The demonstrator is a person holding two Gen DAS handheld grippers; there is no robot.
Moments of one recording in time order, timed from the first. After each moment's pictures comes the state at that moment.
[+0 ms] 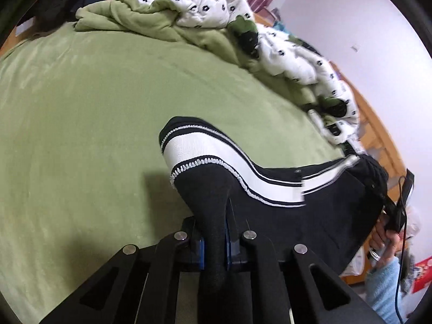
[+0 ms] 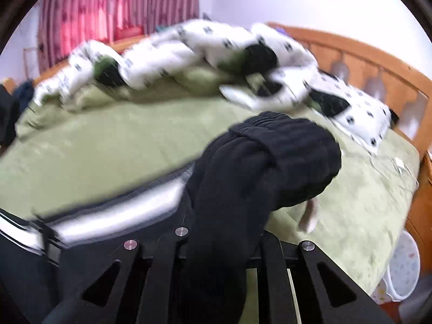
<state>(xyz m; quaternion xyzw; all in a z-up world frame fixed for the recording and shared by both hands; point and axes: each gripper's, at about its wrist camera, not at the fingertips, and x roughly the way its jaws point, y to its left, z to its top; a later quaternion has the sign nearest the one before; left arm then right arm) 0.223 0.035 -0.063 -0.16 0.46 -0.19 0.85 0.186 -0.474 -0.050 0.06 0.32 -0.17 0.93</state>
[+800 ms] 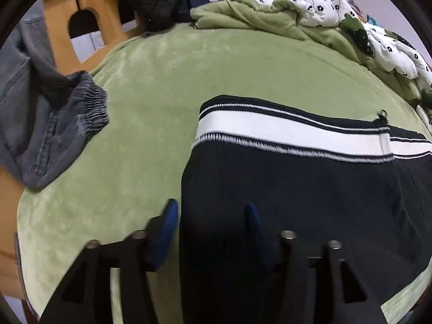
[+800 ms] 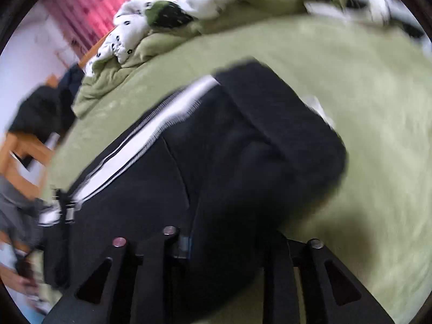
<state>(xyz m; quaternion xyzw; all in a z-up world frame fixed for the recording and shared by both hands) 0.180 0.198 -0.125 -0.03 0.47 0.09 0.88 0.210 -0.397 -0.151 0.22 0.45 0.03 0.87</state>
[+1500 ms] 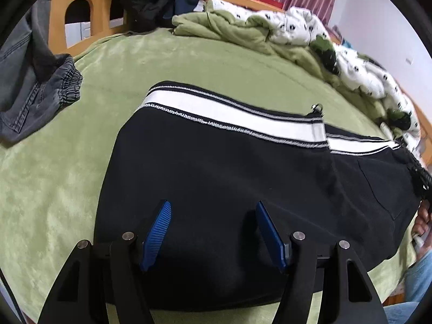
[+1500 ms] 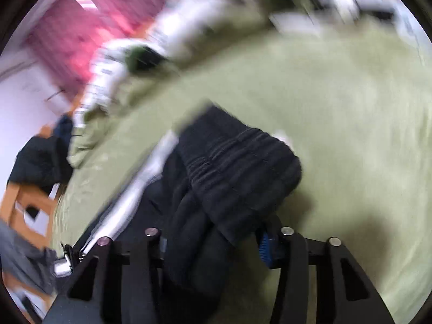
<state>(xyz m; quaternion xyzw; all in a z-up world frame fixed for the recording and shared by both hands) 0.135 0.148 -0.124 -0.12 0.43 0.02 0.89 0.231 -0.416 -0.118 0.25 0.33 -0.02 0.91</state>
